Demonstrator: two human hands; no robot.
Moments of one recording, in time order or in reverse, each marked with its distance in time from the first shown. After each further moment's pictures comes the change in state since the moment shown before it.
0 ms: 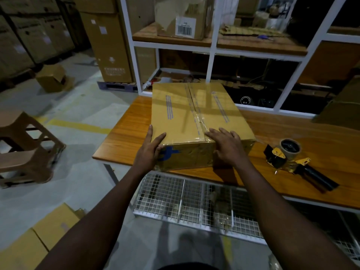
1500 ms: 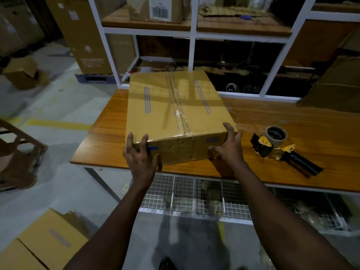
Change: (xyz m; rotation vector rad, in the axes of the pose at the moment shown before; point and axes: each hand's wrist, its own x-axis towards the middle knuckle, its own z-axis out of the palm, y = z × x) left_hand -0.019 0.033 0.059 0.192 0.265 -0.209; right_hand -0.025 0.038 0.024 0.530 0.185 0.587
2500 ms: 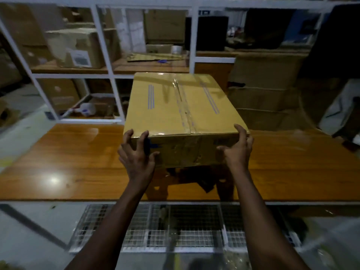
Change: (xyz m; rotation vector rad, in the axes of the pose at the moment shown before) left_hand -0.039 0.389 0.066 -0.123 0.211 0.205; right_hand 0.027 0.189 -0.337 0.262 0.417 0.042
